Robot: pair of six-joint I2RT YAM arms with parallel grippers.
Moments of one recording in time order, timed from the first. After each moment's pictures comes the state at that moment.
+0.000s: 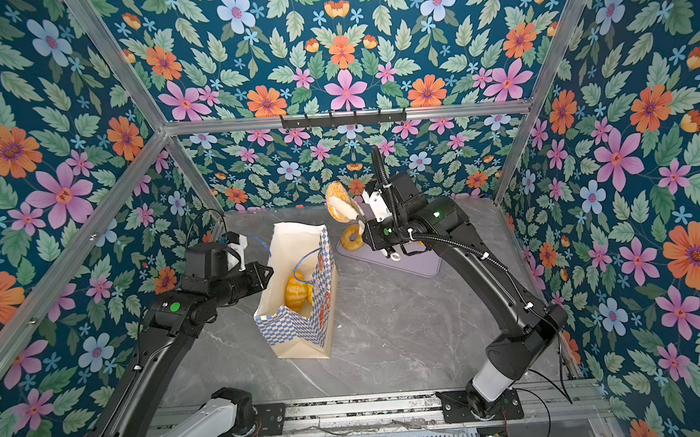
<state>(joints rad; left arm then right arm) -0.31 0.98 1.15 -0.85 0.15 -0.48 0.60 1.60 1.94 -1.13 -0.19 0.27</state>
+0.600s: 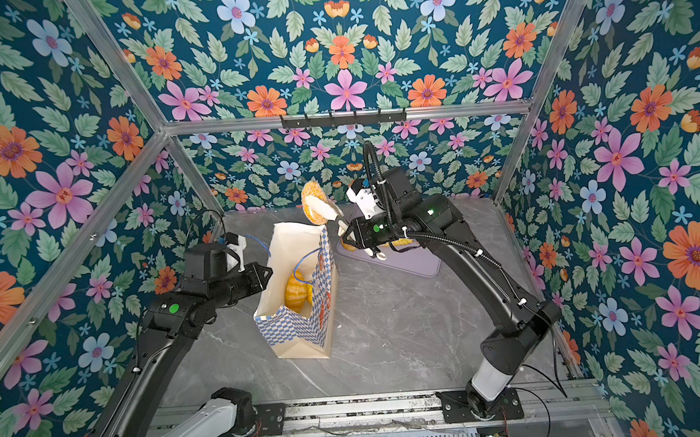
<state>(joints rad) -0.31 0.97 1.14 -0.85 0.15 -0.49 0.63 1.66 2.01 -1.08 -0.40 0.33</state>
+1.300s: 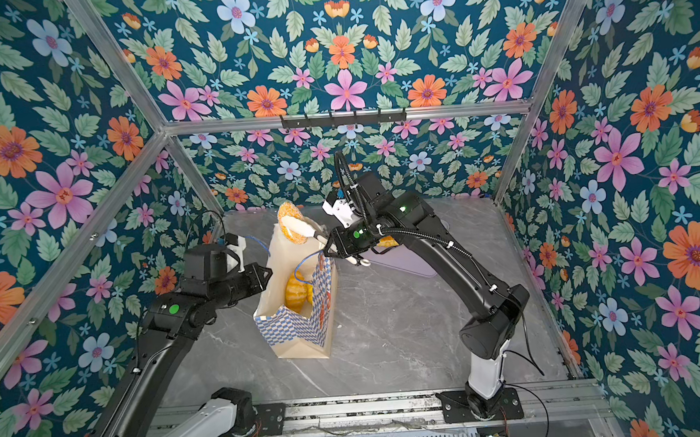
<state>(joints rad) -0.31 0.97 1.14 -0.85 0.14 -0.49 0.71 1.80 2.14 -1.19 -0.48 0.29</state>
